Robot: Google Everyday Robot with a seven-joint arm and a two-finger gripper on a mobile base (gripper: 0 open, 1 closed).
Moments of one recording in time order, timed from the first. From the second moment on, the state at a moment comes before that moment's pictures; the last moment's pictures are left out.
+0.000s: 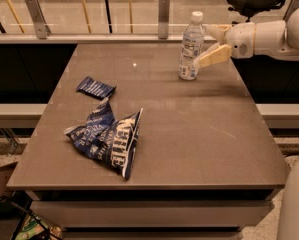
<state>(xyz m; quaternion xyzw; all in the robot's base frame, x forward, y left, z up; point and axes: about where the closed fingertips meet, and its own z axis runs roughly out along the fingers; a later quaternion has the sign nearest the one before) 0.734 -0.167 0.921 -0.48 0.65 0.28 0.53</state>
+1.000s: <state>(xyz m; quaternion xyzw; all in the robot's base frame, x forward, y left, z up) 0.742 -0.148 0.903 -0.44 0.64 0.32 0.55</state>
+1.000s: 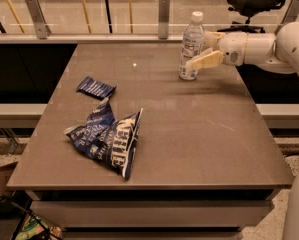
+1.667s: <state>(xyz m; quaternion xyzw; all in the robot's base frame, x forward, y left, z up) 0.745 -0.137 0.899 -0.44 0.64 0.32 0.55</state>
